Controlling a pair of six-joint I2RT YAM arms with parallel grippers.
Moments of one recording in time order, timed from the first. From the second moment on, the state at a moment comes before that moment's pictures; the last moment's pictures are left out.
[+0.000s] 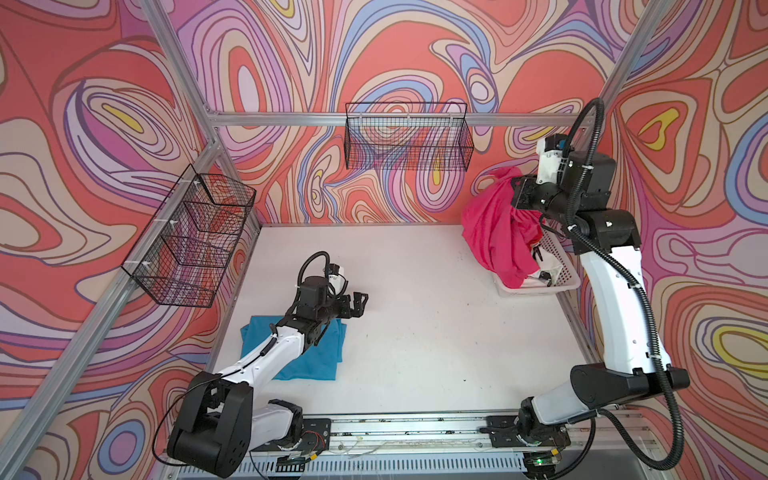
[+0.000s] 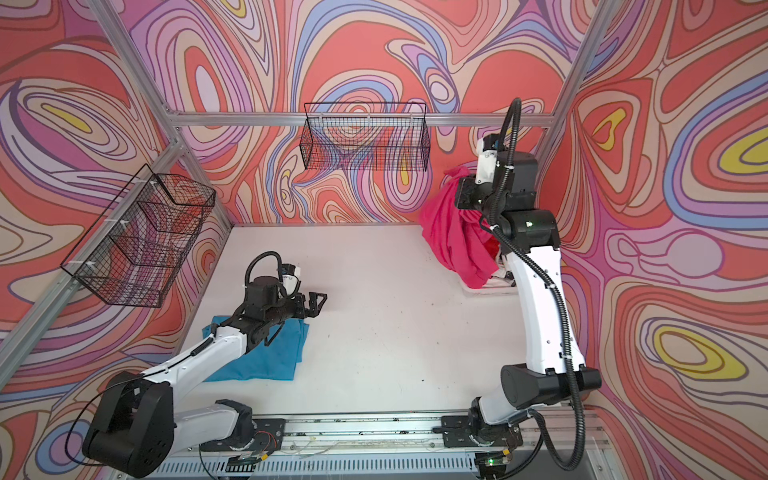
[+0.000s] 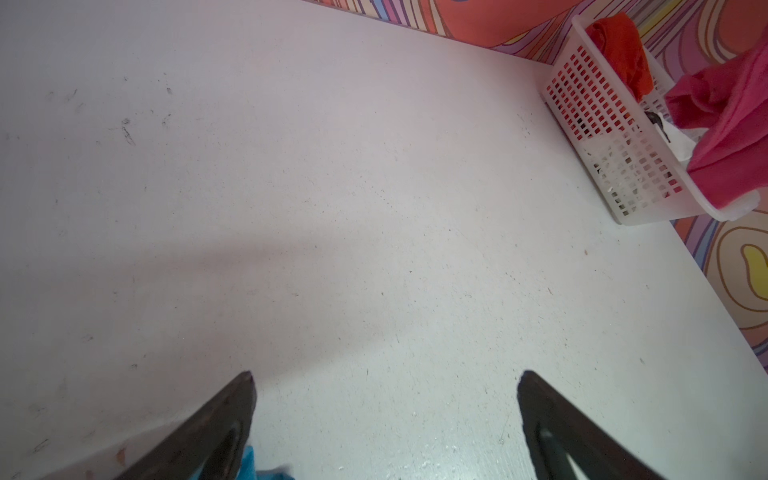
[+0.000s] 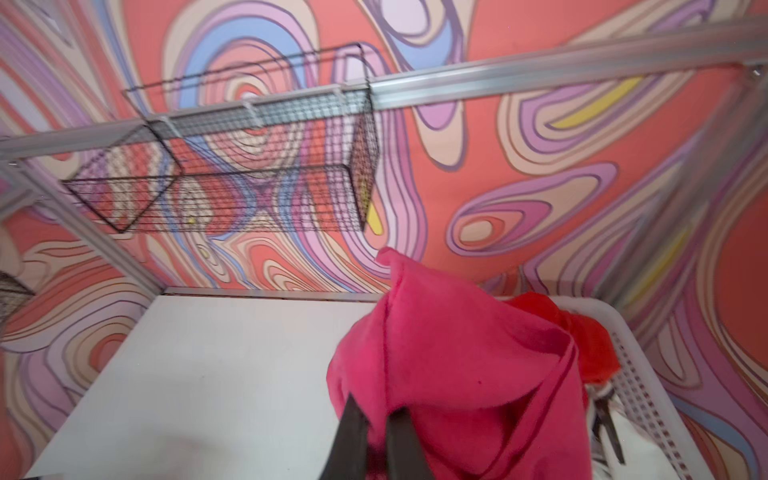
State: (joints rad) left arm -0.28 1.24 0.61 0.04 0.25 -0.32; right arm 0.12 1.55 2.11 -0.82 -0.14 0.15
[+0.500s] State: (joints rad) left arm -0.29 1.16 0.61 0.00 0.18 -0.32; right arm 0.24 1.50 2.02 -0.75 -0.42 0.23
